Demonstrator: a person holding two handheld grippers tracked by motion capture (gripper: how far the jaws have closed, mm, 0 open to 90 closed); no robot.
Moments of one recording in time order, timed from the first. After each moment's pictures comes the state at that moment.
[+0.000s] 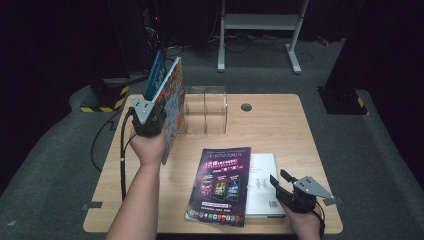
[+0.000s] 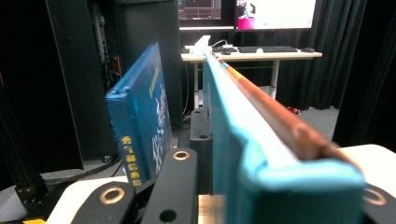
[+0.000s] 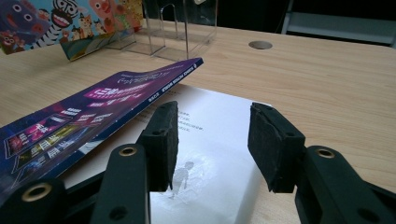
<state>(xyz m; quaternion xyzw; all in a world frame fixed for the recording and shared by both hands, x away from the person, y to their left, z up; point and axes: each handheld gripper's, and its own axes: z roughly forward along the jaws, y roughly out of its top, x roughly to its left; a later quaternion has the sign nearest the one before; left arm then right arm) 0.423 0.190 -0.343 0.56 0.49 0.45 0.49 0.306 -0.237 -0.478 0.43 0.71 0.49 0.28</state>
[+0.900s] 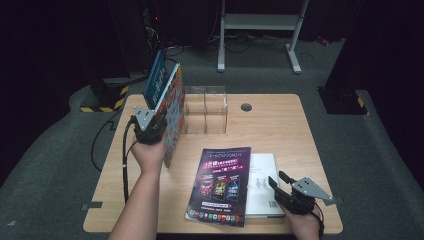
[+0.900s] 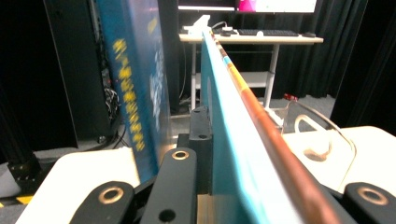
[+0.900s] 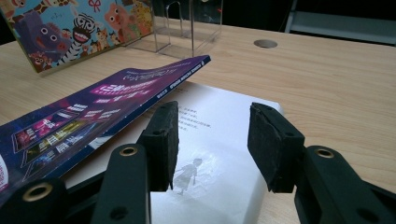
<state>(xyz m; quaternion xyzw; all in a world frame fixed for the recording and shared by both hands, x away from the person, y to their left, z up) 0.414 0.199 -0.372 0.58 0.51 0.41 0.49 0.302 -0.233 -0.479 0.42 0.71 0.49 0.27</state>
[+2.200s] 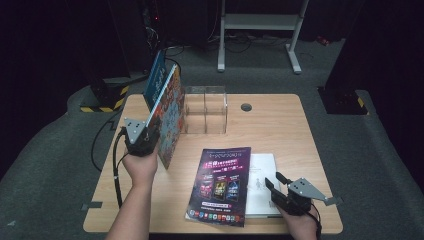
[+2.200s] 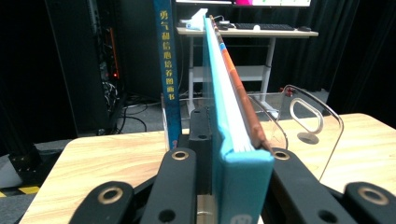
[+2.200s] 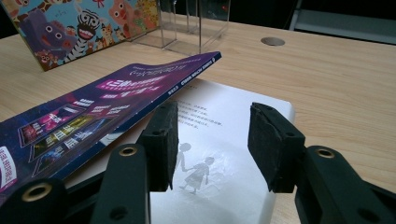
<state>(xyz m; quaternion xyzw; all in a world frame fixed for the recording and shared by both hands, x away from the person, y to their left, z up) 0.383 0.210 -0.377 0.58 0.51 0.41 0.49 0.300 -0.225 -0.479 0.42 0.72 0.48 0.27</state>
